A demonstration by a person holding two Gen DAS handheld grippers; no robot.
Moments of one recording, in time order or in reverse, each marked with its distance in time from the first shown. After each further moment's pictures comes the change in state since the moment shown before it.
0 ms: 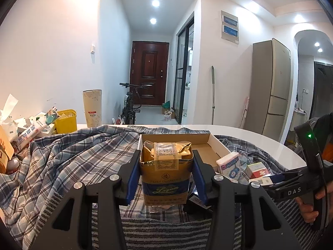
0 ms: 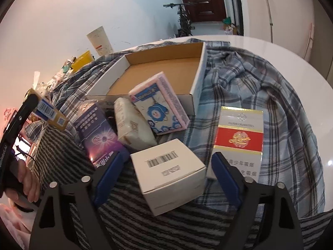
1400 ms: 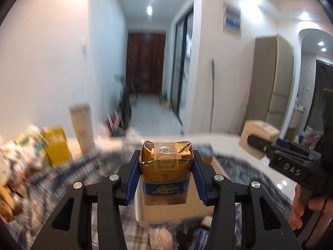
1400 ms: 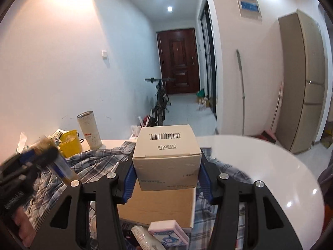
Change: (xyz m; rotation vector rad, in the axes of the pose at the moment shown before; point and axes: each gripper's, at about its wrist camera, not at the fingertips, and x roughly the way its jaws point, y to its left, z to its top) left arm 0.083 0.011 0.114 -0.014 0.170 -0.036; right arm -0.053 0.063 0.138 -0.007 -0.496 -0.222
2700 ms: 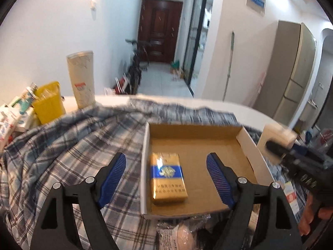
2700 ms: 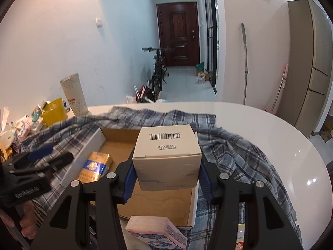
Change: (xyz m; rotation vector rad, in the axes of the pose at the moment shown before) left arm 0.072 0.027 -0.045 -0.081 0.125 0.085; right arm 0.072 -0.016 -0.053 -0.051 0.218 -0.038
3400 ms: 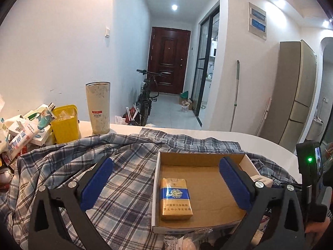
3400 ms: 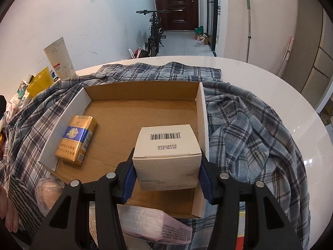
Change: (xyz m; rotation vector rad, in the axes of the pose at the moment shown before) left arm -0.036 0.005 0.004 -0.023 -0.203 0.057; right arm 0.047 -0.005 -0.025 0.024 0.231 0.000
